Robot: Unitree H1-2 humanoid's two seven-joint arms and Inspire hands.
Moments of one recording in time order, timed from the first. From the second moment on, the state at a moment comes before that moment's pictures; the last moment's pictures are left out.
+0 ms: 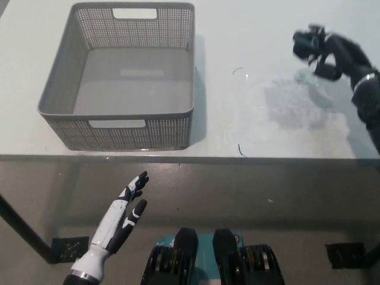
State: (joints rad) left_arm -0.10 0.15 -0.11 0.17 0.23 -0.33 -0.05; right_arm -1.14 -0.37 0.26 1.25 -0.48 -0.31 -0.13
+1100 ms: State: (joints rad) left_arm -0.09 0.15 -0.14 0.17 0.24 -0.32 -0.07; right_arm -1.39 -0.03 0.18 1.05 -0.38 -0.23 -0.08
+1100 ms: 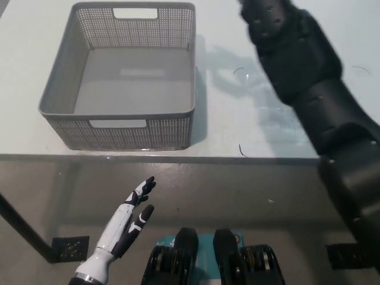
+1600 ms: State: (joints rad) left_arm -0.09 0.15 -0.15 0.16 0.25 -0.32 -0.07; right_arm -1.44 0.15 0.28 1.32 -0.41 -0.23 -0.12
